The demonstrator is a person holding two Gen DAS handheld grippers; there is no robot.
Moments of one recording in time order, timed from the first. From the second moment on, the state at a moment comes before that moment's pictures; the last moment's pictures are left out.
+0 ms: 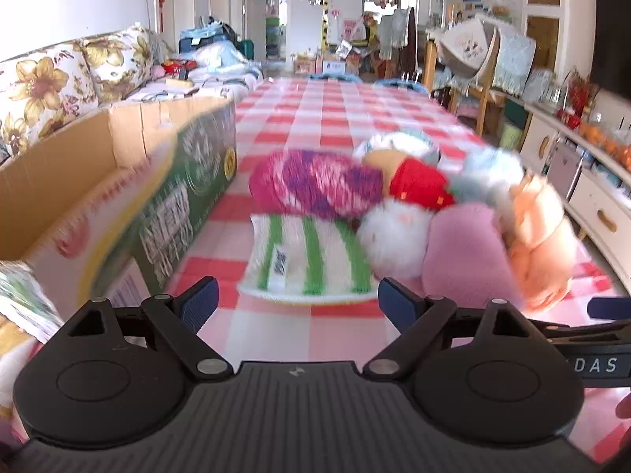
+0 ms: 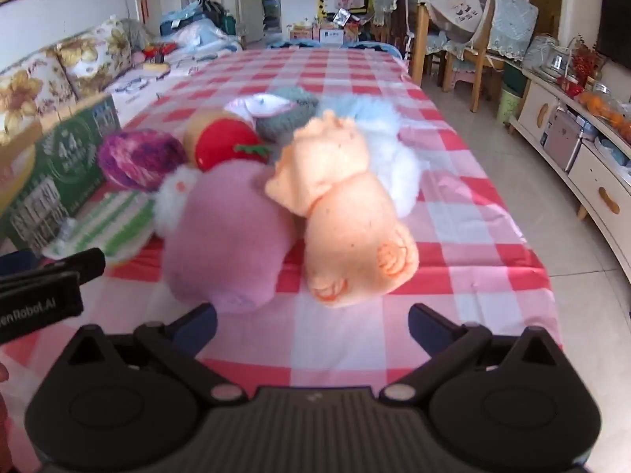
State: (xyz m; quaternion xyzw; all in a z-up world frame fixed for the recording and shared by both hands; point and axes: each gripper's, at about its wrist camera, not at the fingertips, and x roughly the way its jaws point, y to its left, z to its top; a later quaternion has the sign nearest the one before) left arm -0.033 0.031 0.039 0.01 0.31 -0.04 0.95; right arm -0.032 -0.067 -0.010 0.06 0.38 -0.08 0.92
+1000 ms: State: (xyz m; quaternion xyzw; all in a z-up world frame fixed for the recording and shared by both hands) left arm -0.035 0.090 0.089 -0.01 0.20 0.01 0.98; right arm -0.100 0.036 0.110 0.02 0.20 0.00 0.98
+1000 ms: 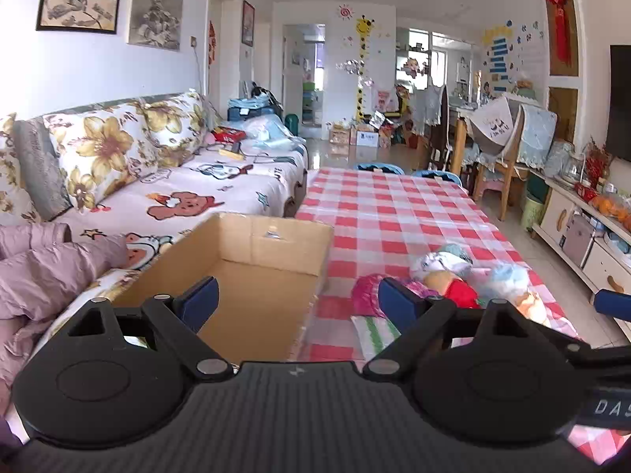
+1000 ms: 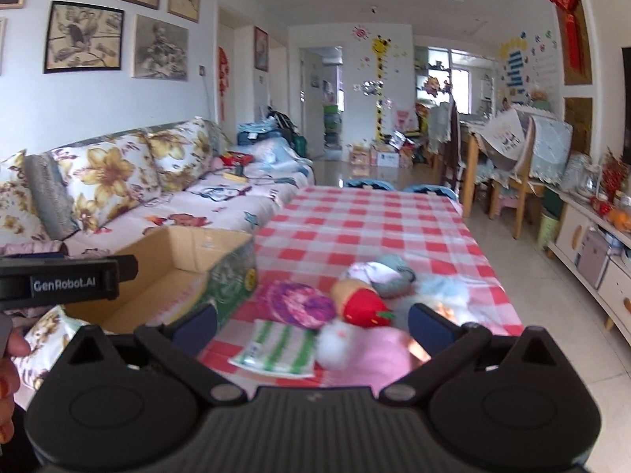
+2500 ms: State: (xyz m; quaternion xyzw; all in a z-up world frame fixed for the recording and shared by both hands) left arm -0.053 0.011 0.026 0.09 0.22 -0.18 0.95; right arm -0.064 -0.097 0.059 0.11 0.25 -0.12 0.95
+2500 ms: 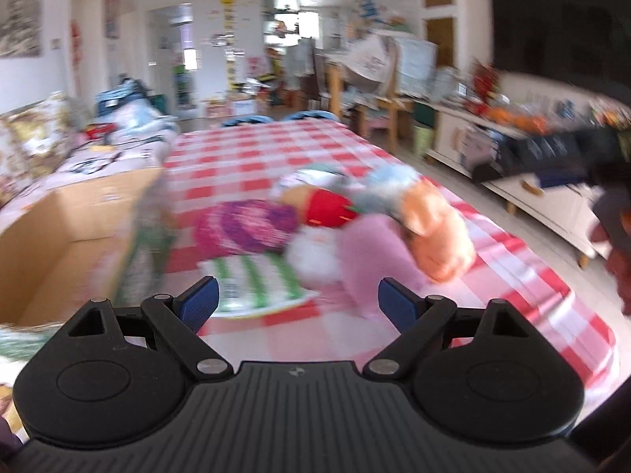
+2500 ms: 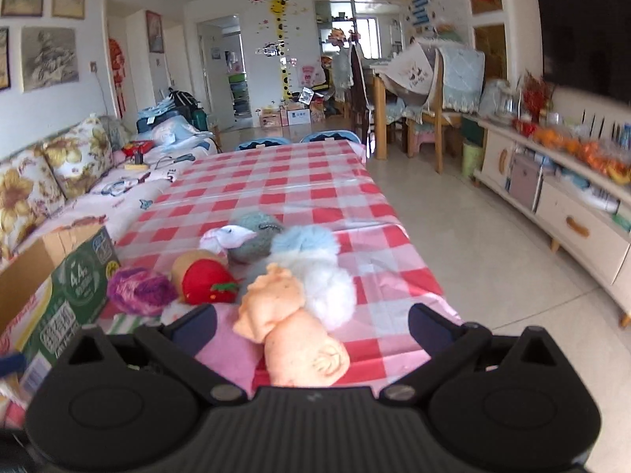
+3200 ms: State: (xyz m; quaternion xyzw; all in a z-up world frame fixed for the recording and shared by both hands) left arm -0.023 -0.036 0.008 0.09 0.27 -0.25 0.92; right arm 0.024 -0.138 -0.001 0.19 0.37 -0.06 0.91
